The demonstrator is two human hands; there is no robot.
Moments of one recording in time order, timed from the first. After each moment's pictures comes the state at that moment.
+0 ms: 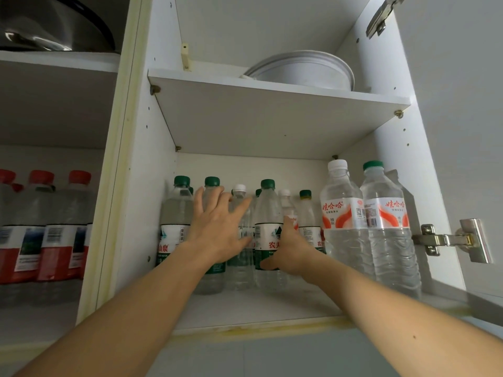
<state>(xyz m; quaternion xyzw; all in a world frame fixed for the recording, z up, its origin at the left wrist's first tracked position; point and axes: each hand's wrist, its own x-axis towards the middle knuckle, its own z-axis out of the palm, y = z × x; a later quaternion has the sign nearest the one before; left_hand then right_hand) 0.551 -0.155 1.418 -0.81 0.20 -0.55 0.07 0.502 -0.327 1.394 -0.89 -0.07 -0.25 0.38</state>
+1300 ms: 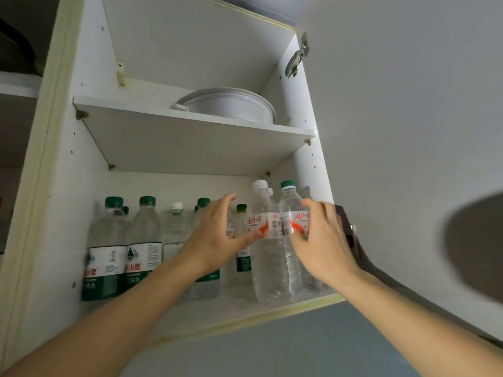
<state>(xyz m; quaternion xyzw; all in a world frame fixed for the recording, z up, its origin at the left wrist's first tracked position) 0.467 -0.244 1.419 -0.75 0.44 -0.36 -0.34 0.365 -0.438 1.380 -0.78 0.01 -0.59 0.21</state>
